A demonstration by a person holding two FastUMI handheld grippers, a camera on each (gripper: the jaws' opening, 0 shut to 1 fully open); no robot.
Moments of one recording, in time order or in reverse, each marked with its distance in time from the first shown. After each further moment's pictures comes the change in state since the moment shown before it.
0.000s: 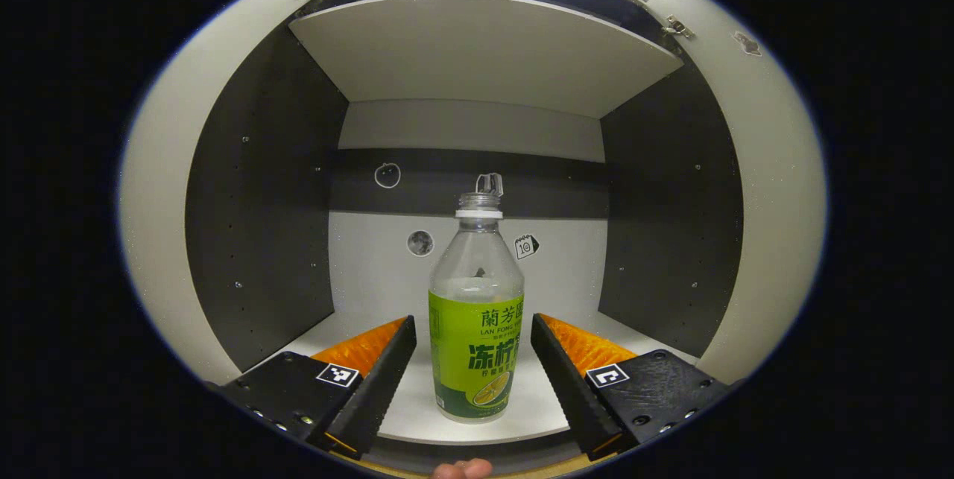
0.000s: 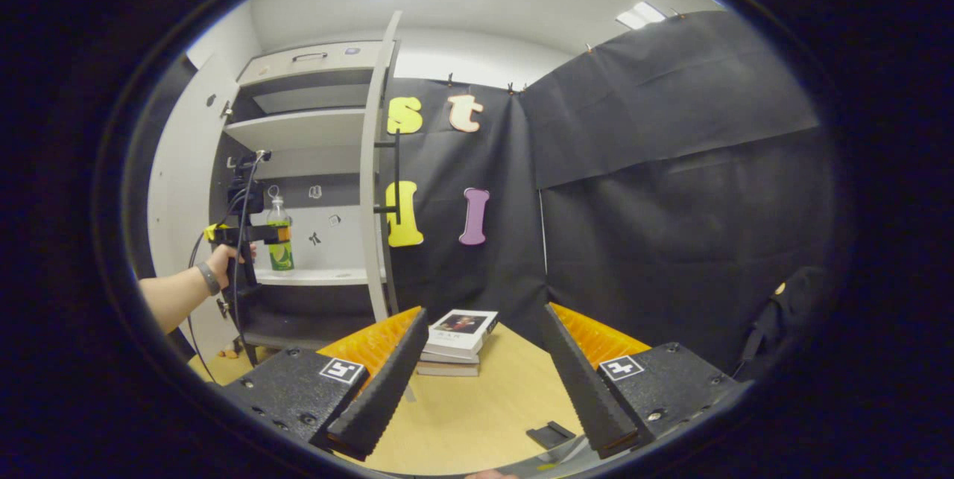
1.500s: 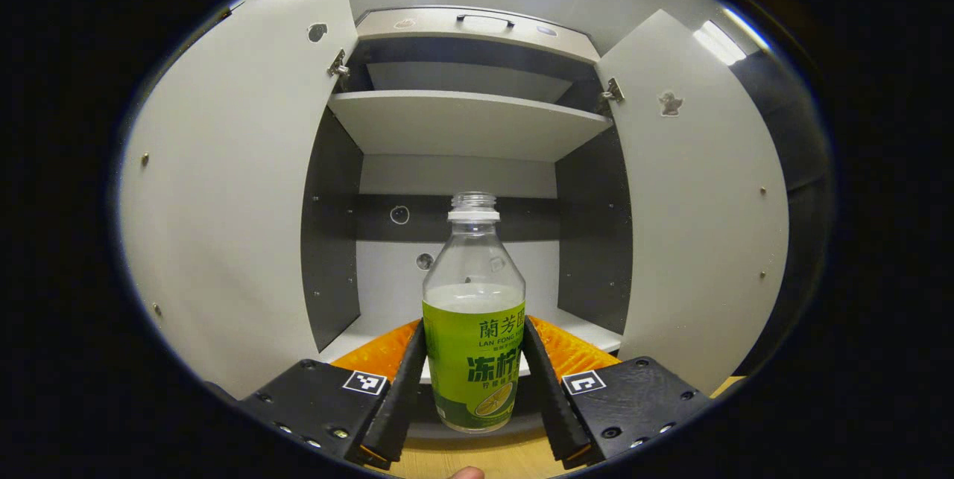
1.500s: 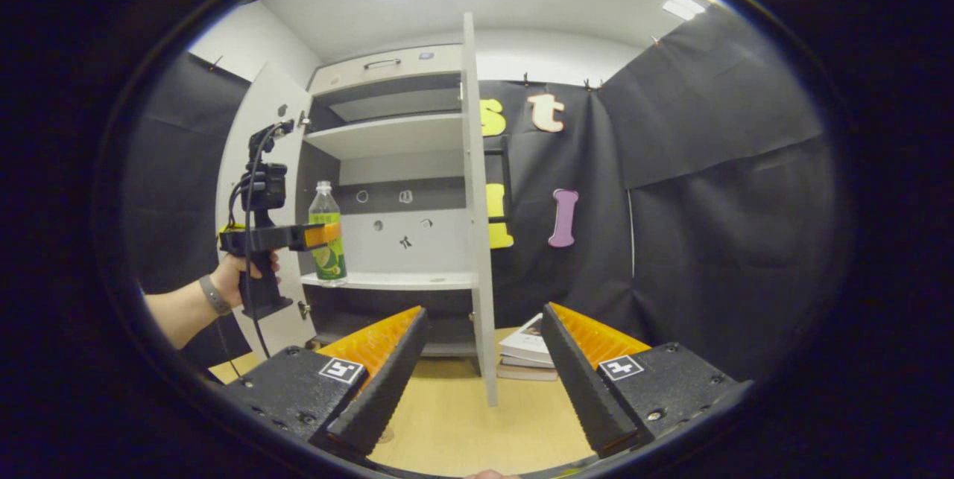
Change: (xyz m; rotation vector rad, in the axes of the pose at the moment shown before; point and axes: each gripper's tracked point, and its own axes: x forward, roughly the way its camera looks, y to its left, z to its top) left arm -0.196 -0.009 0.030 0.038 -0.085 -0.071; right arm -0.018 0.097 0.019 -0.010 0.002 0.396
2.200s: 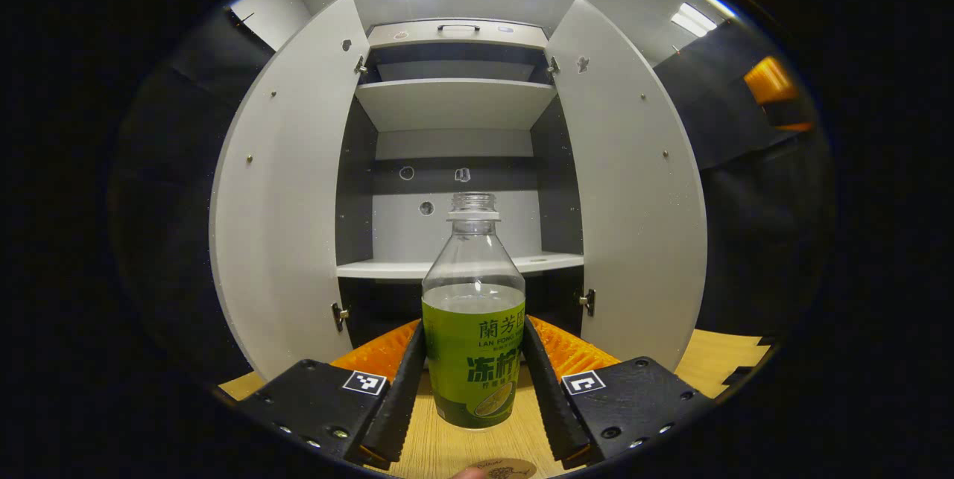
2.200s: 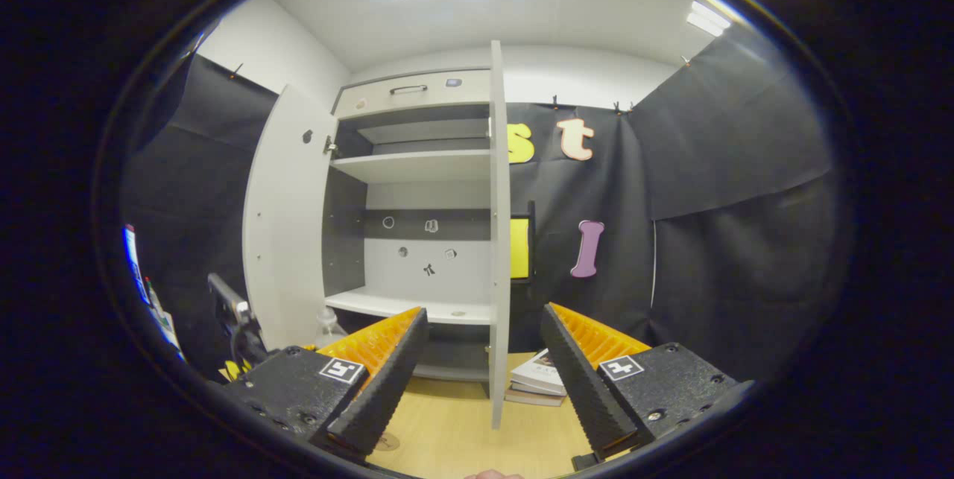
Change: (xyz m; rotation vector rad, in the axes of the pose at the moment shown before) left arm -0.130 -0.058 -0.153 0.057 0.042 0.074; right arm -0.003 -0.001 0.083 -0.020 -0.070 0.046
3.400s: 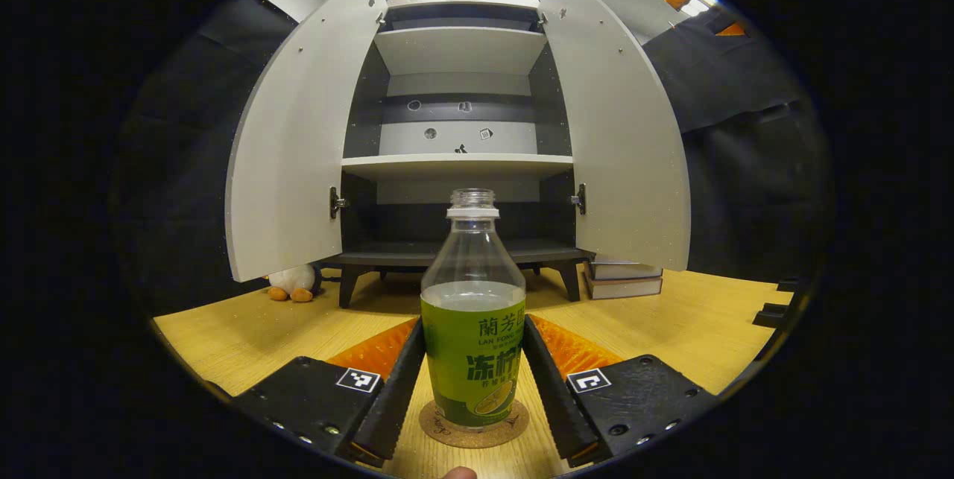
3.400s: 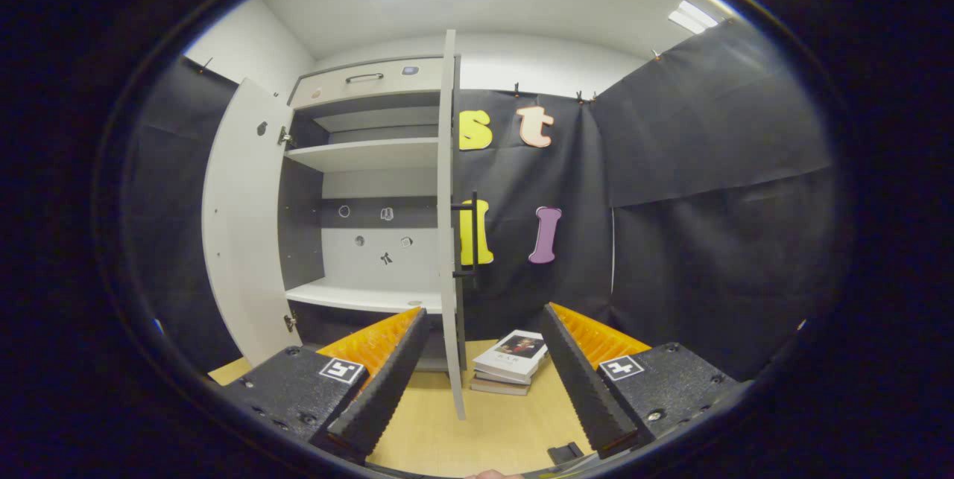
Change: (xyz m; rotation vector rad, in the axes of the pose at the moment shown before) left arm -0.039 -0.032 -0.153 -0.037 0.104 -0.004; right arm -0.003 -0.040 -0.009 -0.005 0.083 -0.145
